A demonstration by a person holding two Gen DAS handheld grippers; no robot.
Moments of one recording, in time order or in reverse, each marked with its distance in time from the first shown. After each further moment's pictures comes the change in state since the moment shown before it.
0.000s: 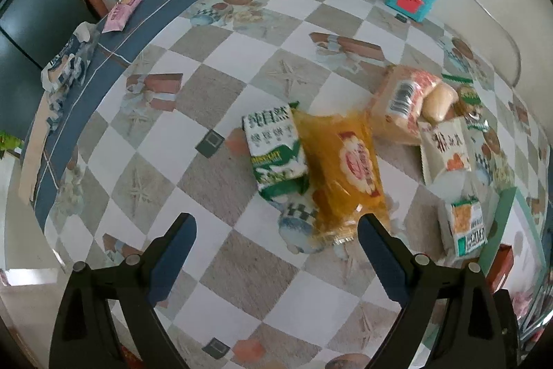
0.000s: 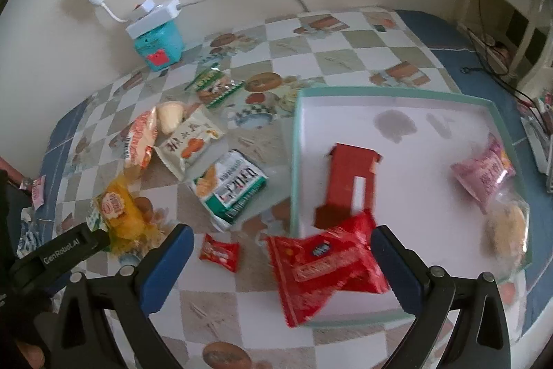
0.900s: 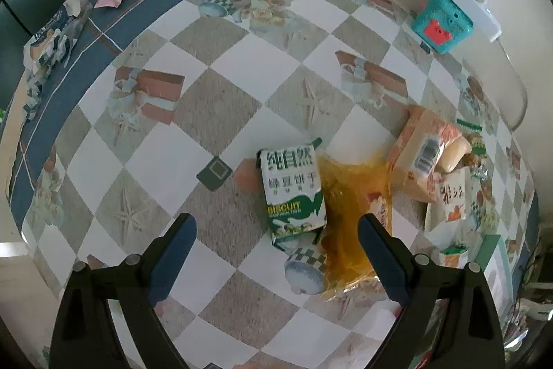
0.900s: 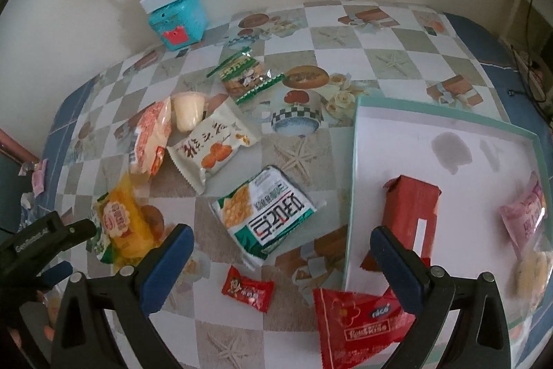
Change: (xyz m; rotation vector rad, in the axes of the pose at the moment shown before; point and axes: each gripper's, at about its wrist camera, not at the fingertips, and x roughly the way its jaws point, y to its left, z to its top) left arm 0.022 0.032 0.042 -0.116 0.054 -0.115; right arm 0.043 0.026 0.033 -0.070 0.074 0.042
